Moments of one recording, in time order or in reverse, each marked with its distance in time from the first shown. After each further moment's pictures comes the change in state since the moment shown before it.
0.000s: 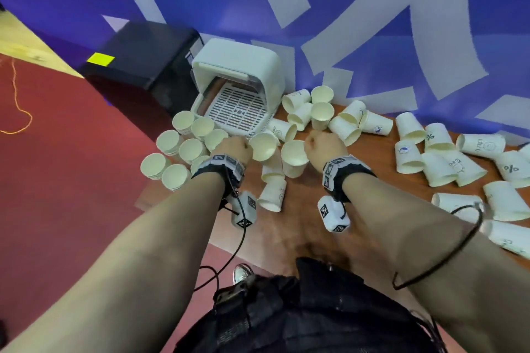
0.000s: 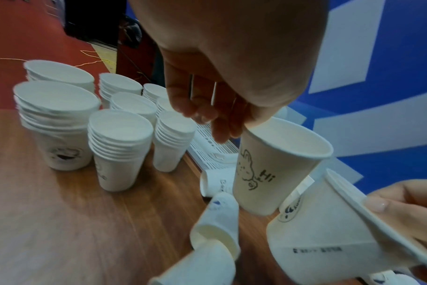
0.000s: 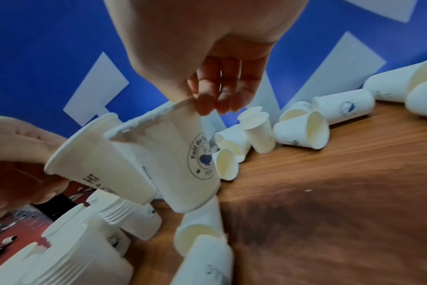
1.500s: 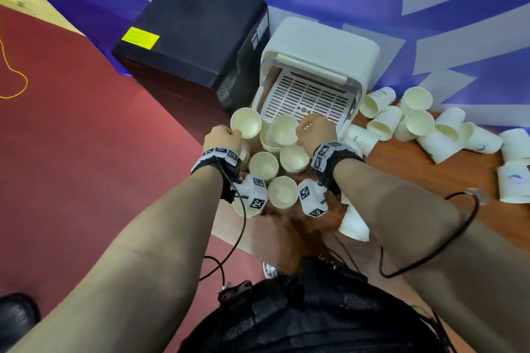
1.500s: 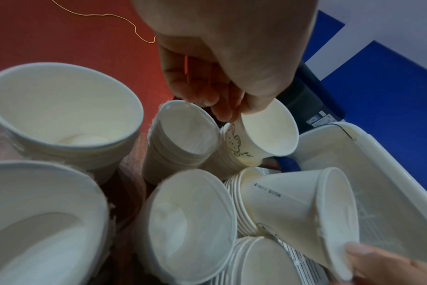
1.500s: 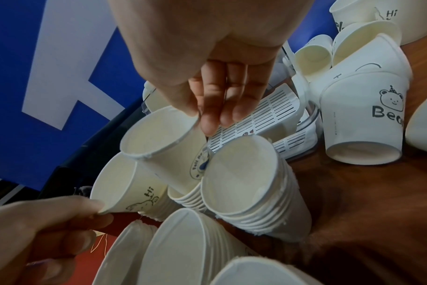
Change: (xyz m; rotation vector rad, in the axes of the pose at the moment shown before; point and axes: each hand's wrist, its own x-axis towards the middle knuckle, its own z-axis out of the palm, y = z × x) left_hand 0.131 -0.224 -0.037 -0.629 -0.018 -0.441; right_hand 0.147 -0.211 0.129 0.437 -0.068 0.201
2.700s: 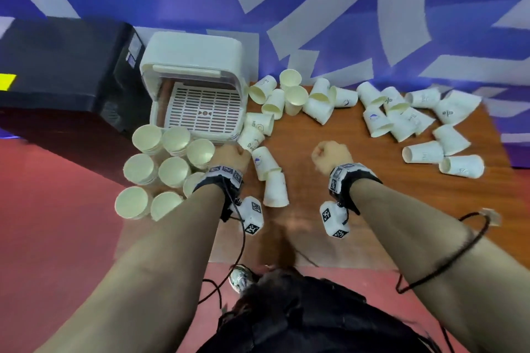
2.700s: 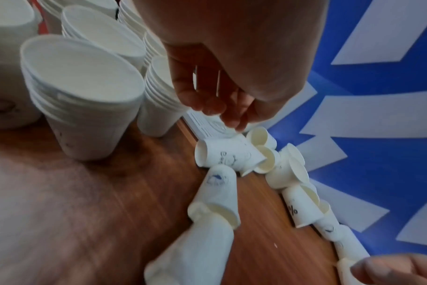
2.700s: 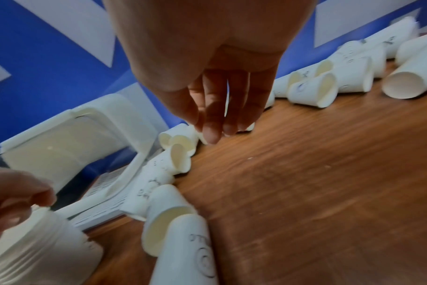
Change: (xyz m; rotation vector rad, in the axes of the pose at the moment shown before) left_hand -0.134 0.060 0.142 0.310 -0.265 0.522; right_hand -0.144 0.171 -0.157 -0.281 0.139 0.338
